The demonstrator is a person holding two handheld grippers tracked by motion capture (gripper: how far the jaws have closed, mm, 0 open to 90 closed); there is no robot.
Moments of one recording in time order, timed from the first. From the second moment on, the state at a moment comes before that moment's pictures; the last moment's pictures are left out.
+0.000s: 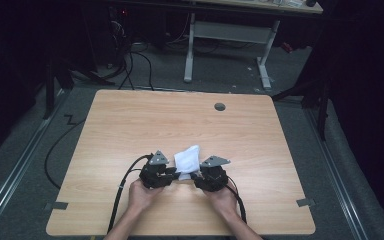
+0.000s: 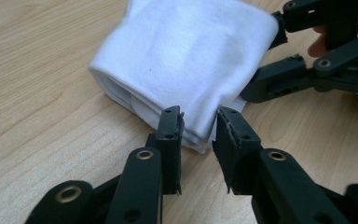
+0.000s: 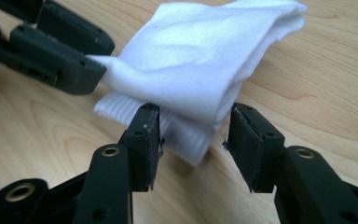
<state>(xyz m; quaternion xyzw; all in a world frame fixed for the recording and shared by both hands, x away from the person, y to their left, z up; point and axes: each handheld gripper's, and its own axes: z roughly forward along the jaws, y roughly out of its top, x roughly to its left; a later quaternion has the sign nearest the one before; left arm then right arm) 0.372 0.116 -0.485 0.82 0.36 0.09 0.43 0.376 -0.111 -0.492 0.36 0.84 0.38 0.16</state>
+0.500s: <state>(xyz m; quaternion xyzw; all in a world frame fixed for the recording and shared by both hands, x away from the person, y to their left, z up) 0.376 0.109 -0.472 0.79 0.40 0.13 0.44 0.367 -0.130 -0.454 0.34 0.82 0.42 0.19</state>
